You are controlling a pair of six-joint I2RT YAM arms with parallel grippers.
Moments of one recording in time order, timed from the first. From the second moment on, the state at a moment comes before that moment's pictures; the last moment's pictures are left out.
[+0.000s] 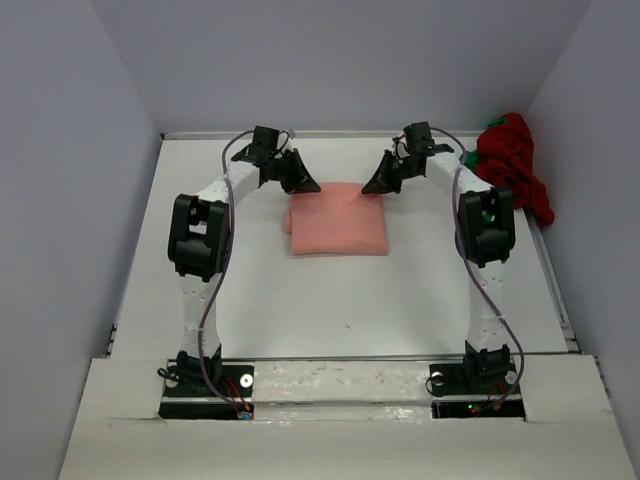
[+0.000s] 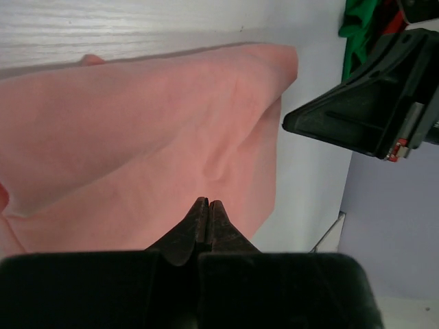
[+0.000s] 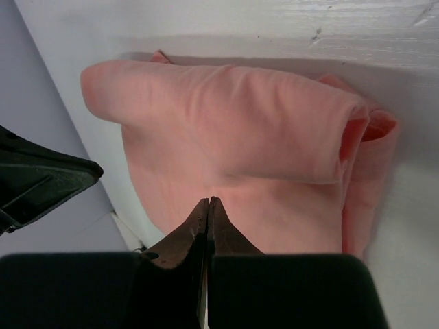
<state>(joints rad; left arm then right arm) -0.27 2.14 1.71 -0.39 0.60 -0.66 0.21 2.29 1.95 -0.63 -0.63 0.64</state>
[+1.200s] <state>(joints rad) -0.31 2.26 1.70 -0.34 0.63 -0.63 0.18 2.44 1.83 -0.36 -0.87 0.80</state>
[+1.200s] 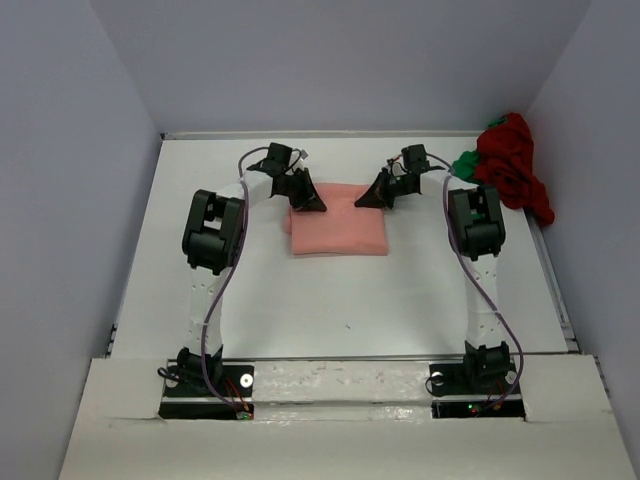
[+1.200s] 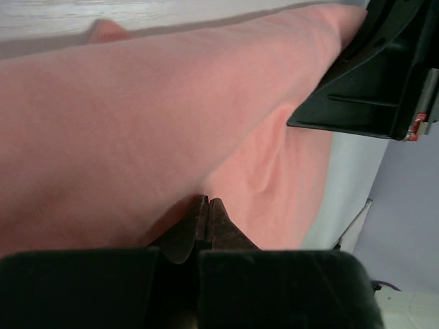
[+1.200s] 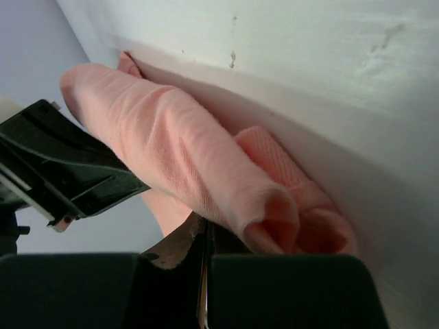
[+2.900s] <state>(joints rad) -0.33 2.22 1.82 -0.56 0.48 -0.51 0.18 2.07 1.75 -0.40 -0.78 0.65</state>
